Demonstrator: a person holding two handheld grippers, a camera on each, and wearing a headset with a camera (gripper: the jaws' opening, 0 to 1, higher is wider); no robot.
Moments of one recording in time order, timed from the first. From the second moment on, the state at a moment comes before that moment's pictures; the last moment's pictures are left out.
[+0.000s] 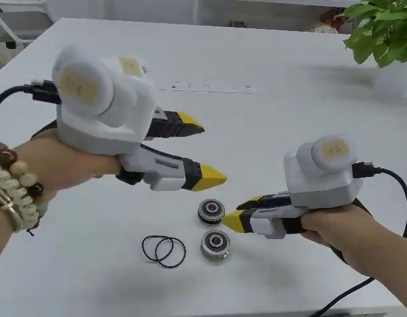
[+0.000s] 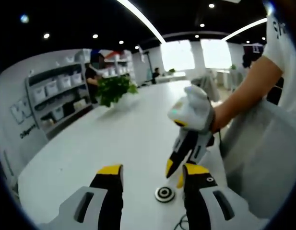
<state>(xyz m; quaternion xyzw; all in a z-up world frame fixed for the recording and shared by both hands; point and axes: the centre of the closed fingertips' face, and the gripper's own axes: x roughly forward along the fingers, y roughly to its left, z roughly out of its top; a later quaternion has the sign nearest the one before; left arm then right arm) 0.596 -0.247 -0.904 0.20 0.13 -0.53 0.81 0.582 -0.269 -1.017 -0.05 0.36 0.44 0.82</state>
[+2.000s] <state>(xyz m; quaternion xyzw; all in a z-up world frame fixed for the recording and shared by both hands) 0.595 -0.250 -1.007 0.16 0.24 -0.52 0.80 0.585 -0.249 -1.023 -0.15 0.29 0.50 0.80</state>
